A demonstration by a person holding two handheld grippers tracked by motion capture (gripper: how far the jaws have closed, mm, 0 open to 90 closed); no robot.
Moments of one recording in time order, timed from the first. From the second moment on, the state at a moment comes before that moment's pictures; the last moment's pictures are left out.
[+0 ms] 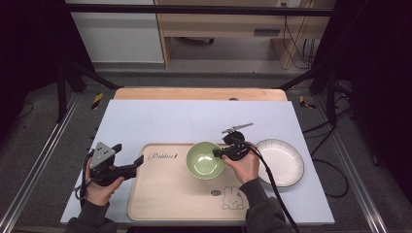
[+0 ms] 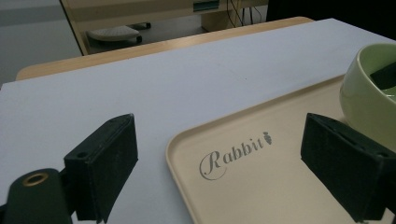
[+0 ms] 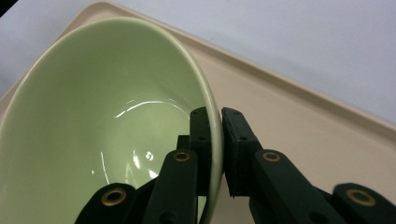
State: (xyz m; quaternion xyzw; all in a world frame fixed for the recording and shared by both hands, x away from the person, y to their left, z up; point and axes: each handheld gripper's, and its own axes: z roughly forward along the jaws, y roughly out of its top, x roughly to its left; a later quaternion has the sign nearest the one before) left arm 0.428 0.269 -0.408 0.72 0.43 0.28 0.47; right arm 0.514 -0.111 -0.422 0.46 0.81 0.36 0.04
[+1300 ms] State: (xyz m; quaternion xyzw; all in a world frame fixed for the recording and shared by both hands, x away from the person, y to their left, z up) left arm 0.429 0.270 -0.409 0.72 0.43 0.28 0.47; right arm 0.520 -0.094 -0.444 0.46 0.82 0.33 0.01
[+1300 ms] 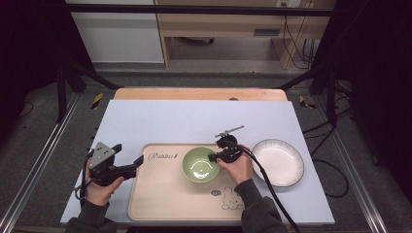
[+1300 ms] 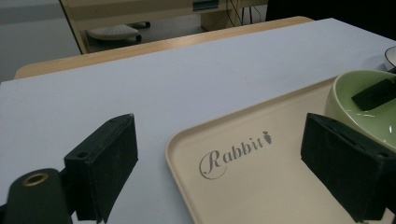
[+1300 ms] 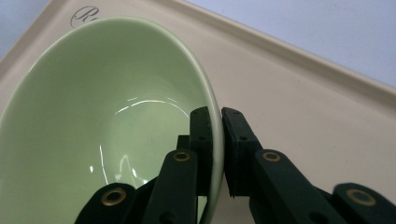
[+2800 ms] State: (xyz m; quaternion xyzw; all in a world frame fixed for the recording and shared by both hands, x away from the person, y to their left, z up) left arm 0.428 0.272 -0.408 0.72 0.43 0.28 0.47; right arm 0.504 -0.103 -0.422 0.43 0.81 0.38 0.14
